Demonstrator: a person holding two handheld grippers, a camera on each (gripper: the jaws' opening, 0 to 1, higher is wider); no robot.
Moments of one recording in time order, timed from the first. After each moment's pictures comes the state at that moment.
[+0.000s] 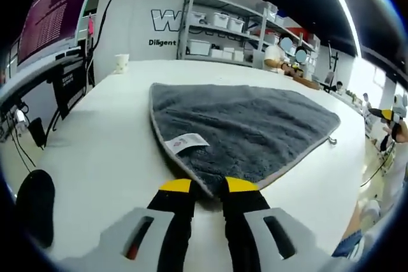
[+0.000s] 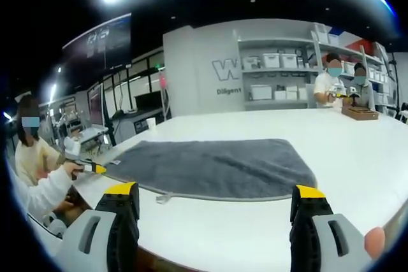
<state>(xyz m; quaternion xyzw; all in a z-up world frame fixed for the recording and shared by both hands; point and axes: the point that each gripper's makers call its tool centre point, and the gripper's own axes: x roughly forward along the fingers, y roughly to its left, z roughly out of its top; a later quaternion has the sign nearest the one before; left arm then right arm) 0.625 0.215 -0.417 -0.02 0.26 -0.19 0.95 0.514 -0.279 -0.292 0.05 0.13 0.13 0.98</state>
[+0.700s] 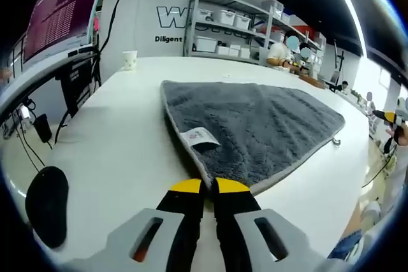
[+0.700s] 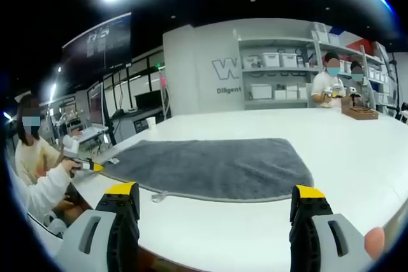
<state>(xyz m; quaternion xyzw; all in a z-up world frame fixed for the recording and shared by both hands) 0.620 0.238 -0.416 -0.02 0.28 -0.16 0.95 0.513 -0.279 -0.293 0.05 0.14 0.13 0.98</state>
